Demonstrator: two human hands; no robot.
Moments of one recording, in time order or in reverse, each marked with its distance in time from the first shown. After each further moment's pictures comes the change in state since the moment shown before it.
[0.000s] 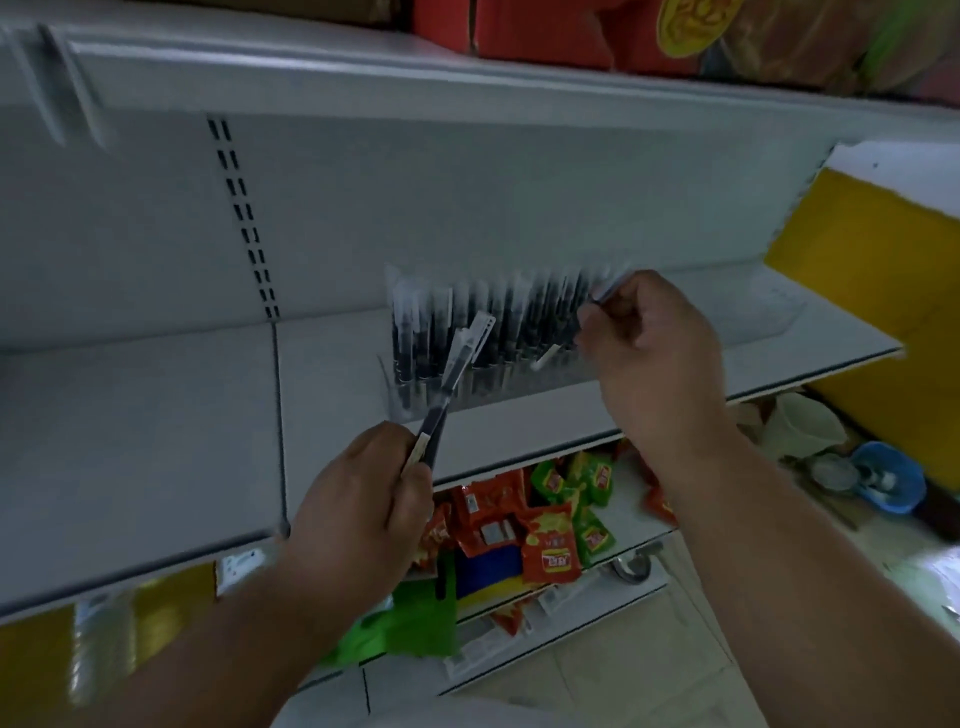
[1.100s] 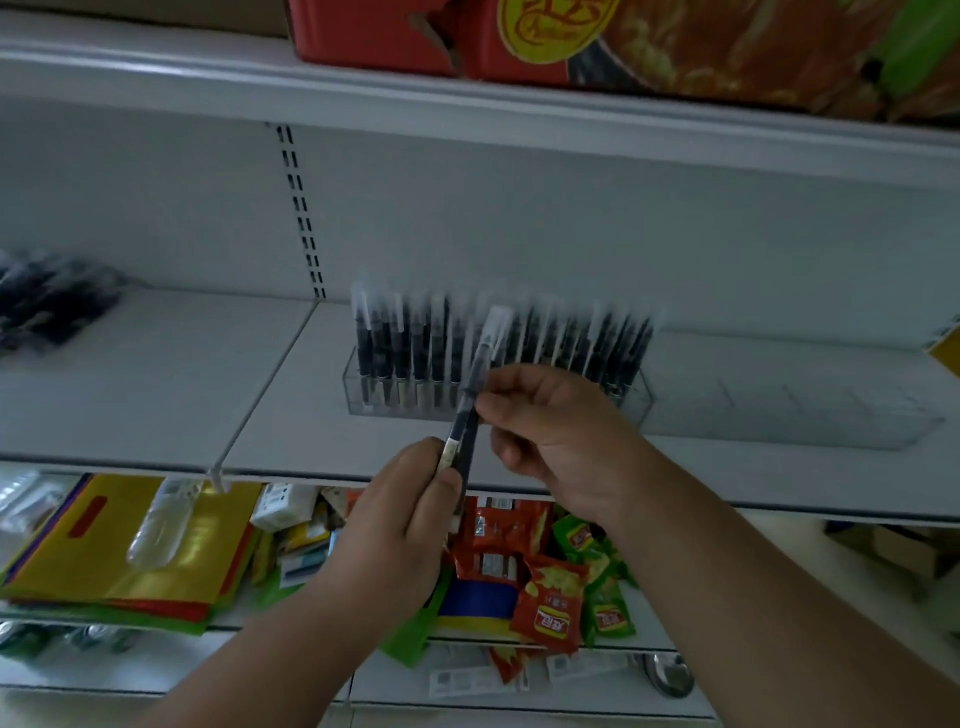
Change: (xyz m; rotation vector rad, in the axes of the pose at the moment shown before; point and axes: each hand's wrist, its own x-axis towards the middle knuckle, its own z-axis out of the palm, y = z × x) left_hand 0.025 0.097 0.107 -0.226 0.233 -0.352; right_hand 0.036 0.062 -0.005 0.823 -1.005 0.449
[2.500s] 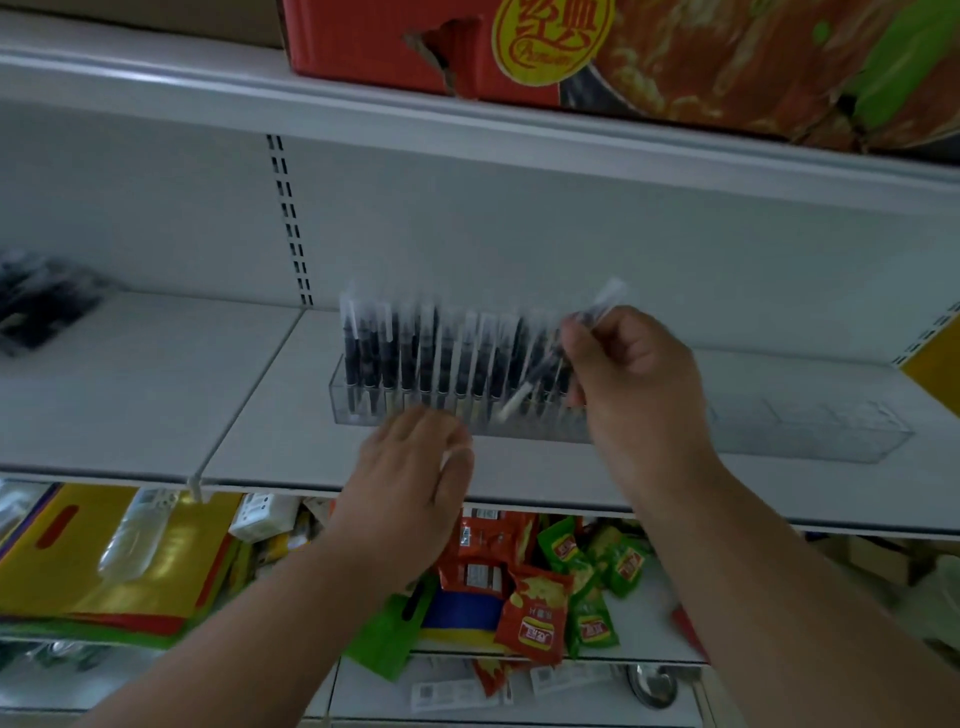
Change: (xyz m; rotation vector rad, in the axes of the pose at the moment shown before) left_hand 0.037 -0.014 0.007 0.514 0.013 0.186; right_hand -0.006 -0.027 -0.029 -0.461 0.576 -0.448
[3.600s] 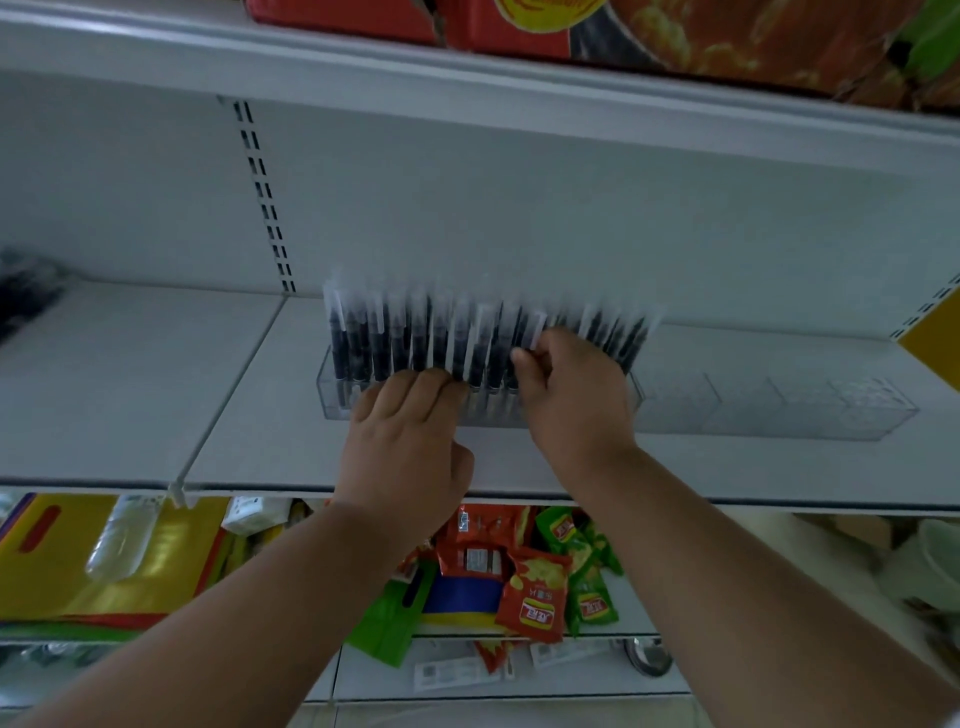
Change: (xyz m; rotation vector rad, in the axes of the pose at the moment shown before) left_hand 0.028 -0.014 0.012 0.437 0.034 0.109; right_hand 0.014 0.060 0.044 -0.578 -0.049 -0.181
